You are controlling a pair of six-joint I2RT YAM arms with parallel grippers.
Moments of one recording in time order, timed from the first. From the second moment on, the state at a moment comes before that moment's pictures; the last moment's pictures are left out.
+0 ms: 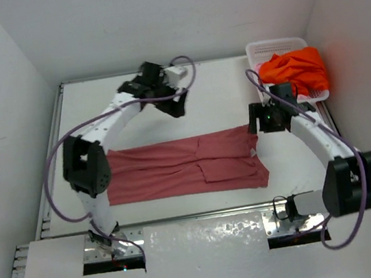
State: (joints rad) left arm -0.51 1.93 1.71 -0.63 0.28 0.14; right arm 0.07 1.39 0.92 -0.51 -0.15 0.11
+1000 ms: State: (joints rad) left arm 0.31 1.79 1.08 -0.67 0.26 0.43; right arm 0.09 1.22 0.42 -0.42 -0.22 0.40
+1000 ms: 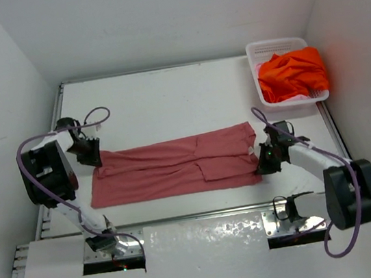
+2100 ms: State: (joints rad) left arm 0.54 1.72 1.15 -0.96 0.51 0.86; right arm 0.20 2.64 2.31 -0.57 0.12 0.21
